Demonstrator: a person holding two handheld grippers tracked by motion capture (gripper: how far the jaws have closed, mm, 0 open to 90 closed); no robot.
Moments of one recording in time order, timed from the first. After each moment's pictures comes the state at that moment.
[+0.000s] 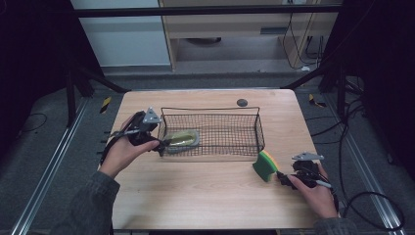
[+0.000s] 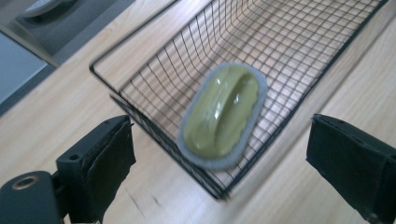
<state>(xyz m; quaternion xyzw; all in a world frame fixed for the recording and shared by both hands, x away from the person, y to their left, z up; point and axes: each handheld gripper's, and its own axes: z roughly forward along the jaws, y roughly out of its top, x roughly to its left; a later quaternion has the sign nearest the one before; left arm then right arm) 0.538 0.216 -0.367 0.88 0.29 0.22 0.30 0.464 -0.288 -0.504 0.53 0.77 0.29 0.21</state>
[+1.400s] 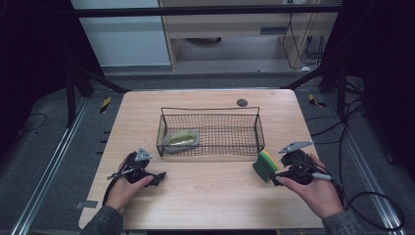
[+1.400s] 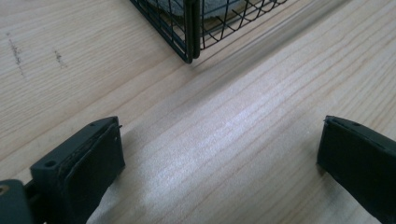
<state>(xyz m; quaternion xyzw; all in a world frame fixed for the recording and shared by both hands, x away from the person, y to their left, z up) 0.497 0.259 -0.506 0.84 0.39 0.17 0.33 0.436 -0.223 -0.389 0.46 0.84 0.24 0.18</state>
